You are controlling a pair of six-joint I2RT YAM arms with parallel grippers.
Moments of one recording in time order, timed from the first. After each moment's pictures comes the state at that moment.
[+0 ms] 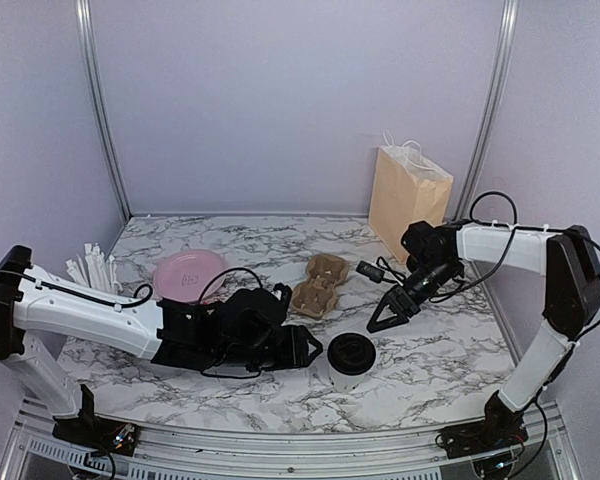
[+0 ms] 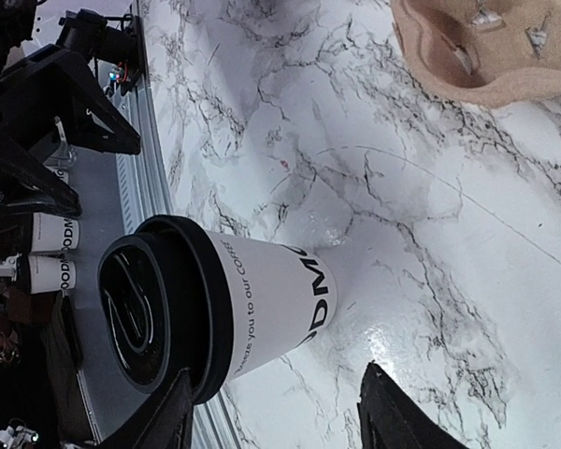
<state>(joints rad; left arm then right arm) -1.29 1.60 1.01 -0.08 -0.17 -1.08 0.41 1.67 1.16 -0.99 -0.89 -0.49</state>
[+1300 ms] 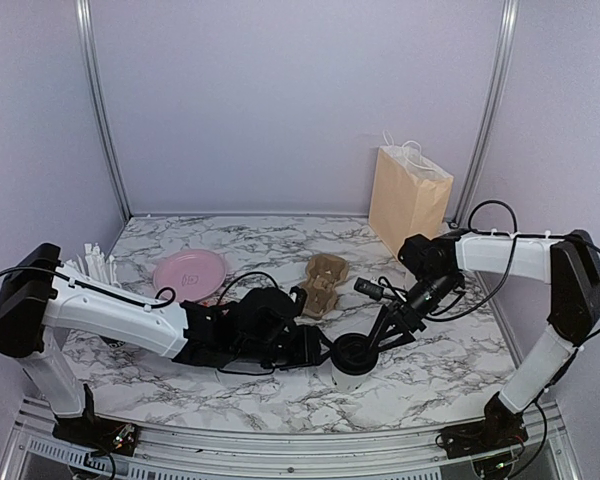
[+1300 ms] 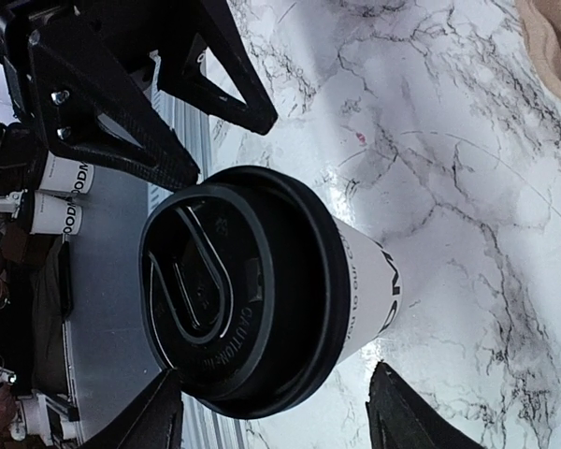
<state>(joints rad) -1.23 1.73 1.03 0.07 -0.06 -1.06 0.47 1.63 1.07 -1.03 -0.93 -0.68</state>
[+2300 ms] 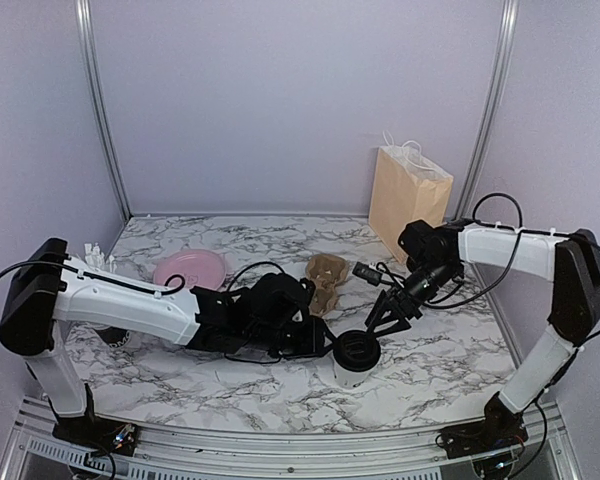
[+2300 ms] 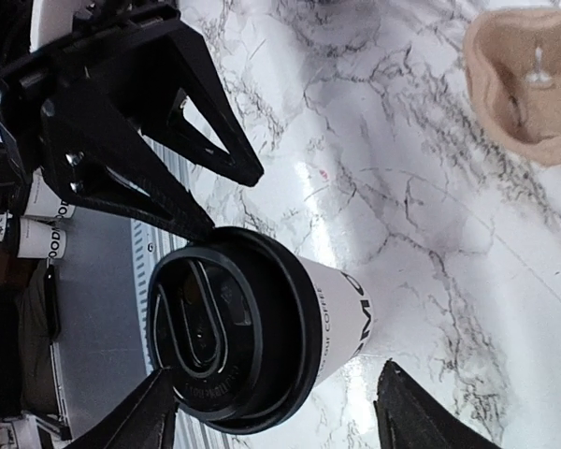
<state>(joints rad) -1.20 1.78 1.14 -0.04 -0.02 -1.00 0.46 1.63 1.14 -1.00 -0.90 -0.60</state>
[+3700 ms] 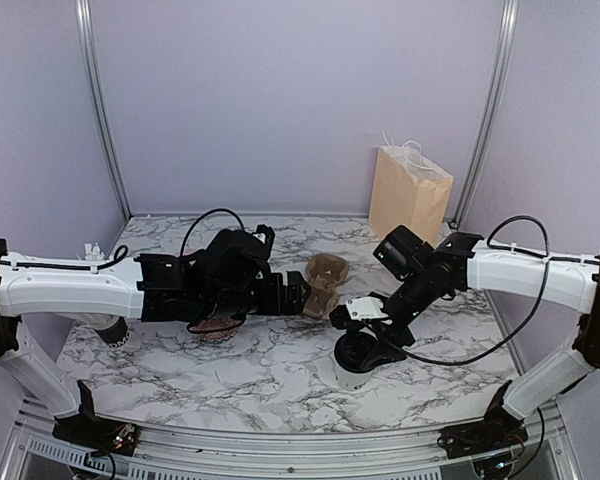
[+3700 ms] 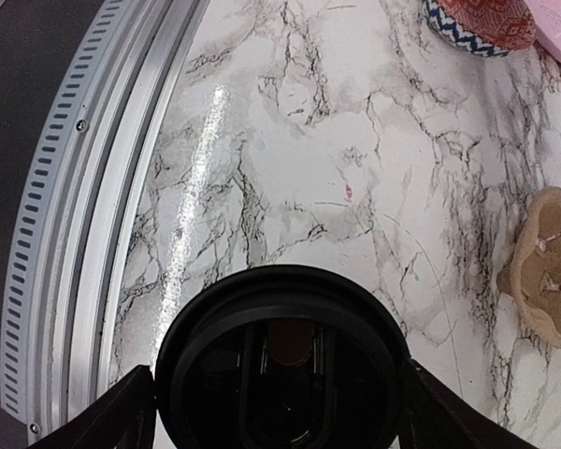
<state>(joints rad) -1.14 1.54 1.16 -0.26 -0.33 -0.78 0.78 1.45 1.08 -0.86 -0.52 -0.89</state>
